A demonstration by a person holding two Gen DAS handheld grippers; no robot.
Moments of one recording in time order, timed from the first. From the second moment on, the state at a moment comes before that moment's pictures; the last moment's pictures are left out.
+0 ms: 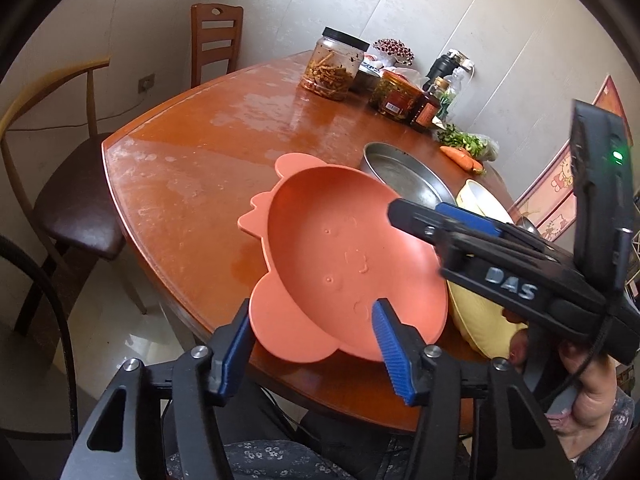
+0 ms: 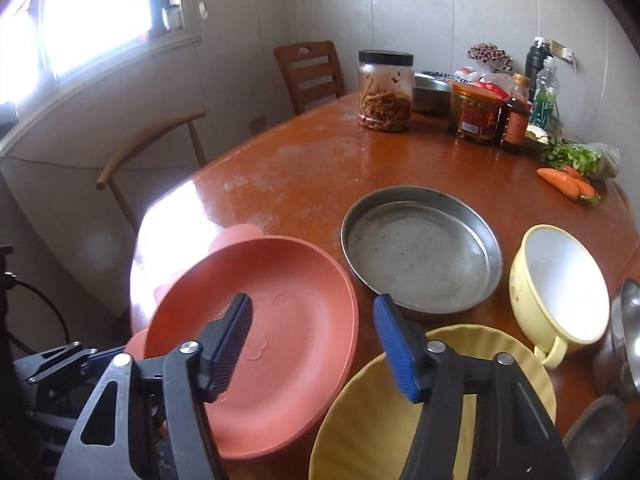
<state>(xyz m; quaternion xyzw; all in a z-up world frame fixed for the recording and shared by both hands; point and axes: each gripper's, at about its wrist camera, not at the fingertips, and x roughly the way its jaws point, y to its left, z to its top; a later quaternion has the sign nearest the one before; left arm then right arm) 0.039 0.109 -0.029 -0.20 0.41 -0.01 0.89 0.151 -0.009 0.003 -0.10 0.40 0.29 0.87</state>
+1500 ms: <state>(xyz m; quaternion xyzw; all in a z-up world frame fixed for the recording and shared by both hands) 0.062 0.140 -0.010 -0.17 0.39 0.02 0.90 0.158 0.005 0.012 -0.05 0.42 0.34 0.84</state>
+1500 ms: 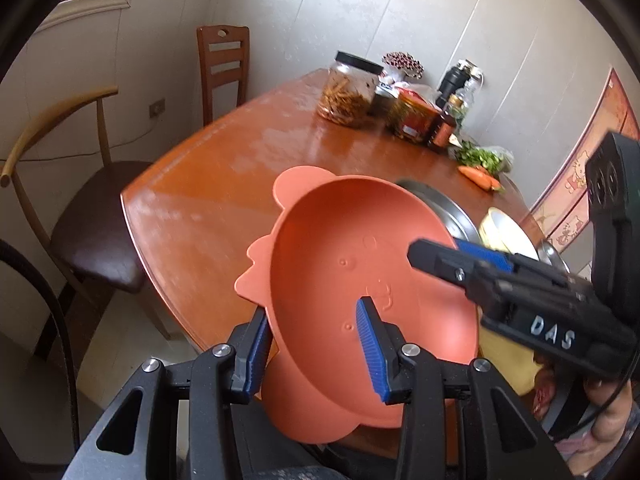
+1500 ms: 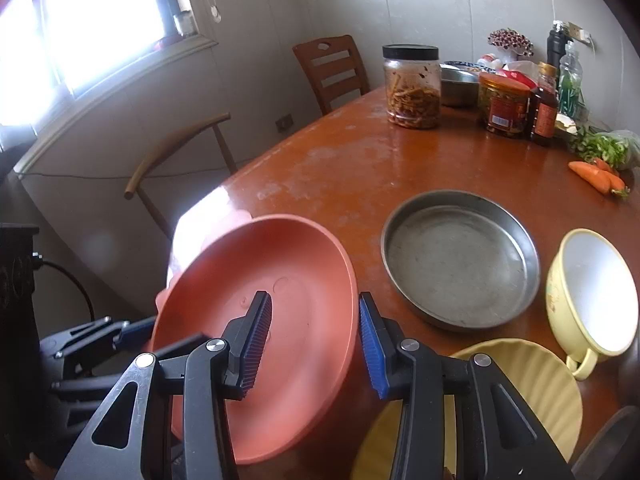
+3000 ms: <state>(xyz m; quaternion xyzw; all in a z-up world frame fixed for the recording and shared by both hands) 0.133 0.172 -0.017 -0.14 0.40 0.06 0.91 0.166 -0.005 0.001 -0.01 0.43 0.29 0.85</state>
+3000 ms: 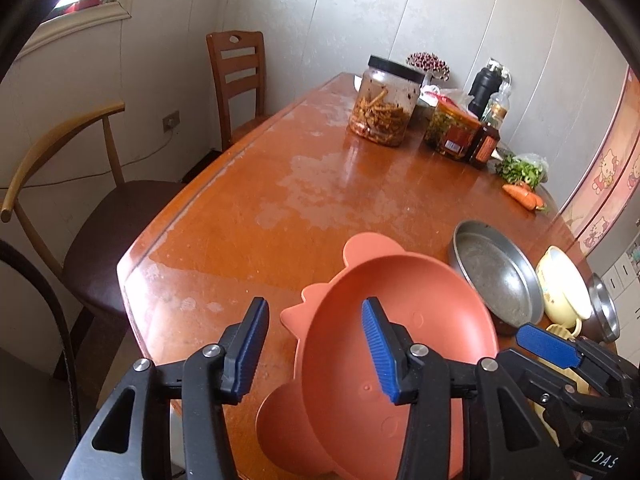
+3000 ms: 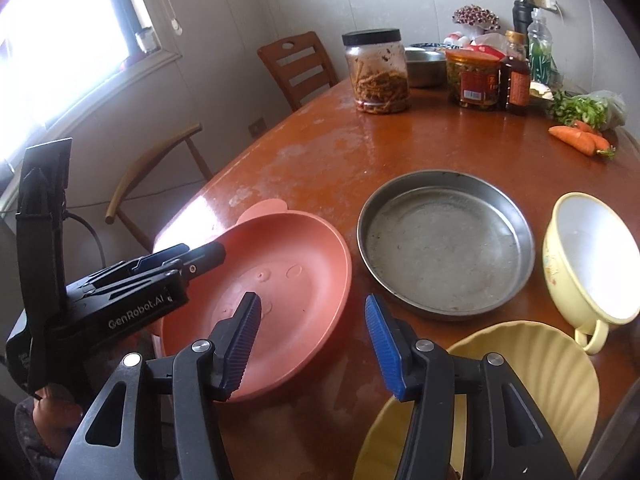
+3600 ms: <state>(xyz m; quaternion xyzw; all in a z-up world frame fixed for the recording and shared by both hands) 0.100 0.120 0.016 -0.13 0.37 0.03 0.92 0.142 -0.052 0.026 -0.01 0.40 0.27 0.88</state>
